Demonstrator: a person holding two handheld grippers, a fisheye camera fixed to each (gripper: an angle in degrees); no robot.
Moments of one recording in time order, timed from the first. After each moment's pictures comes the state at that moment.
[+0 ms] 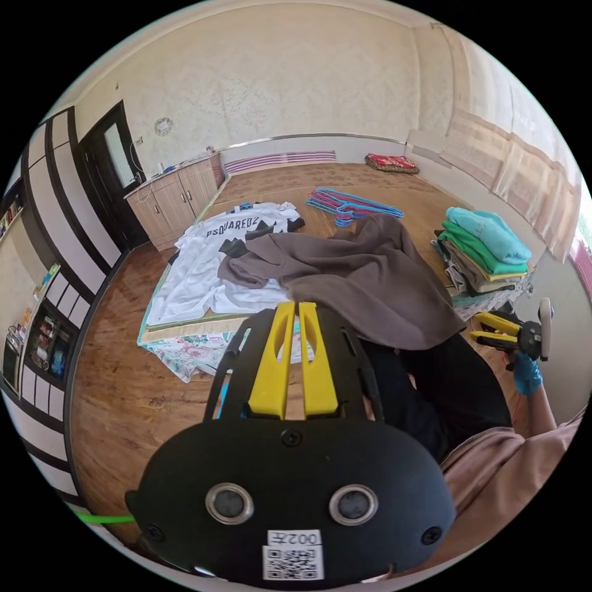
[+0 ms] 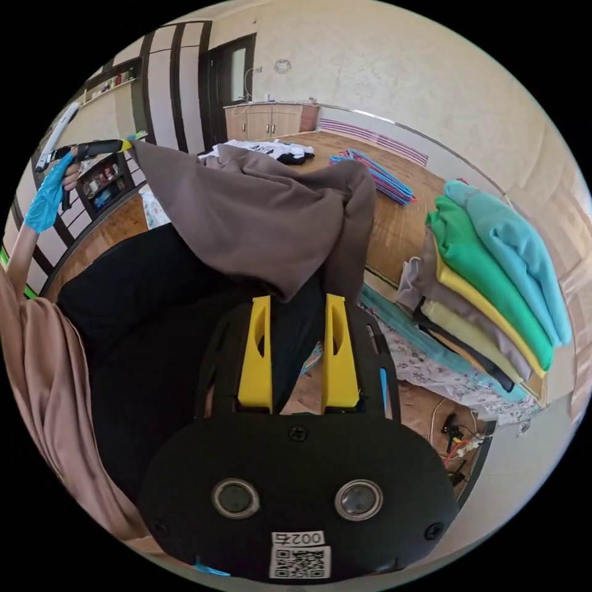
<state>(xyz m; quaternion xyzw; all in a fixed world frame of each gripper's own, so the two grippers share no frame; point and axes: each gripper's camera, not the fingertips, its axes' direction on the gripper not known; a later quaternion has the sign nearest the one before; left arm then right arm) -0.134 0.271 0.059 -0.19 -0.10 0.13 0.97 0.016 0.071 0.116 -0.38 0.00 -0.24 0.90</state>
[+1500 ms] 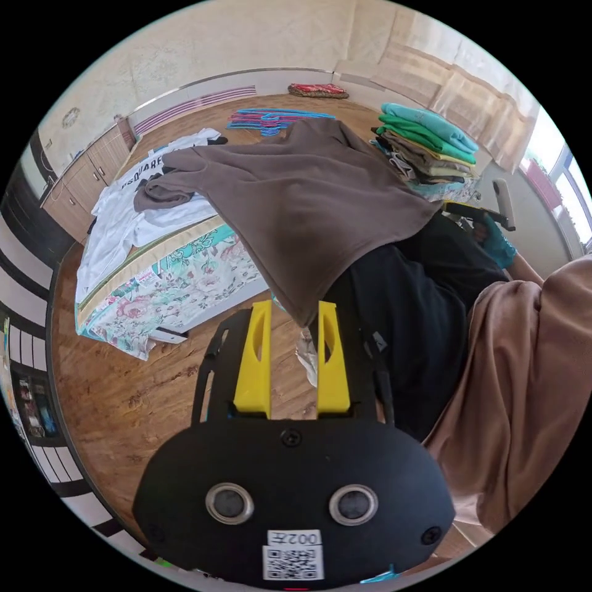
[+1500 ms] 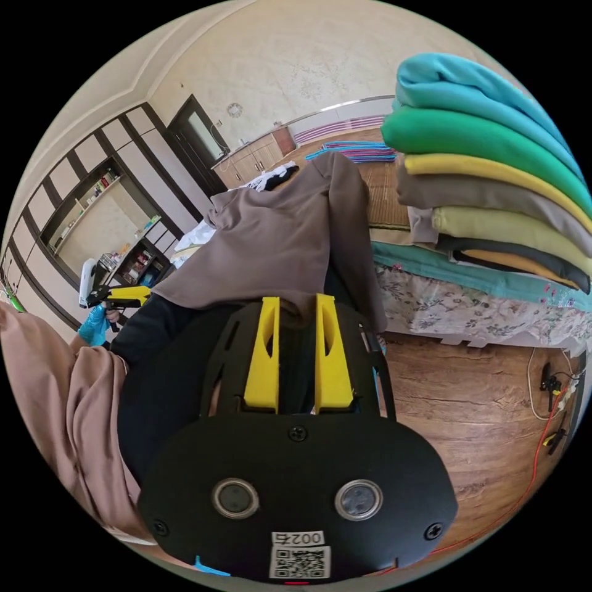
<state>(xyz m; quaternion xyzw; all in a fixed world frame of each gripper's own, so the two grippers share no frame) -0.231 0.367 0.084 -0.36 0.03 0.22 0.91 0.177 0.211 0.084 -0.36 -0.11 -0.02 0.93</state>
